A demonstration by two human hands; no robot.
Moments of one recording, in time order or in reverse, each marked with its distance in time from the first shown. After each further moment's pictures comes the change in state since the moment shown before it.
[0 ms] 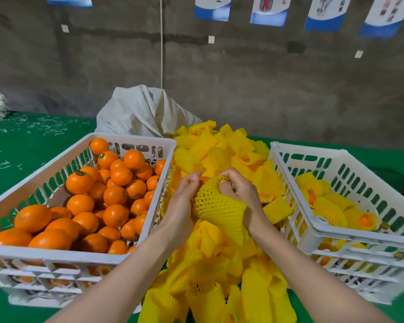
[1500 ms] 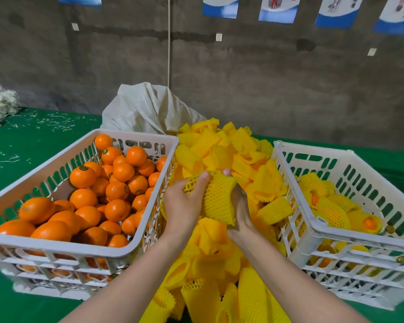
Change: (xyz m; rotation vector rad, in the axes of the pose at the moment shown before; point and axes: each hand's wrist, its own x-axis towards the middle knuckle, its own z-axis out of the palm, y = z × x) left_hand 0.000 -0.017 0.013 0.496 0.356 0.519; right_hand -0.021 -0.017 0.006 1.150 -0.088 0.752
